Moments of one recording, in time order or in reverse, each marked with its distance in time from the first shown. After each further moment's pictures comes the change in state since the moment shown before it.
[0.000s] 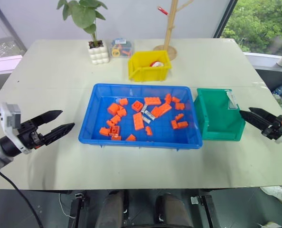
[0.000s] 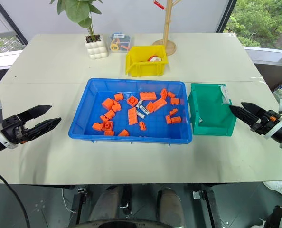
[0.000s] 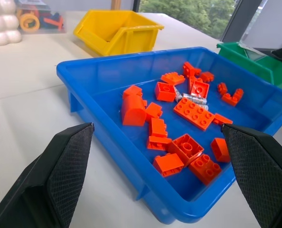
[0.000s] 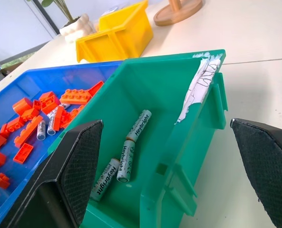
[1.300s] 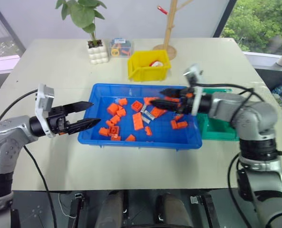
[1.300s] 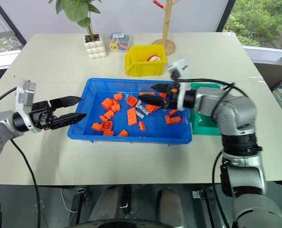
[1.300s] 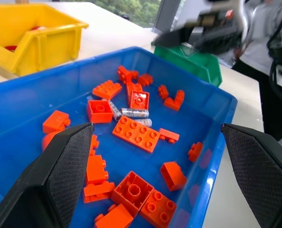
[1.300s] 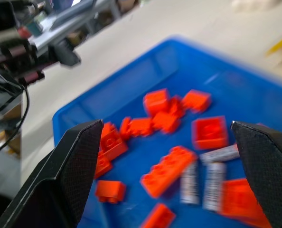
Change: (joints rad) left arm -0.301 0.010 -0.260 0.011 0.002 0.121 -0.064; right arm -0.504 0.388 0.580 -0.479 0.054 0.549 -0.440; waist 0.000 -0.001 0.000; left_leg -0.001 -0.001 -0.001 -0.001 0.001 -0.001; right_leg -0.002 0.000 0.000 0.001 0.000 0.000
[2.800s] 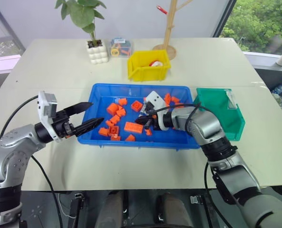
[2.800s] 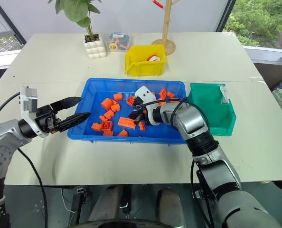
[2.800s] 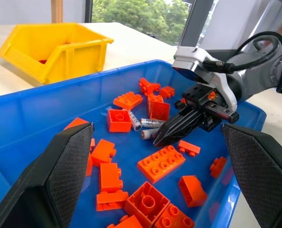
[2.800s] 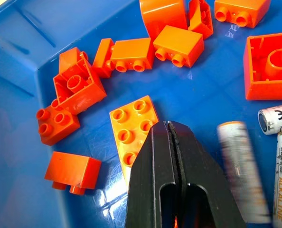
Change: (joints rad) left arm 0.106 -0.097 0.038 -0.103 0.015 -0.084 0.148; right arm -0.023 0.135 0.283 0.194 -0.359 -0.167 0.073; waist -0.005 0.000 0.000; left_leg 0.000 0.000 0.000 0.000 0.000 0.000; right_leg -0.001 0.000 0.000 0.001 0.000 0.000
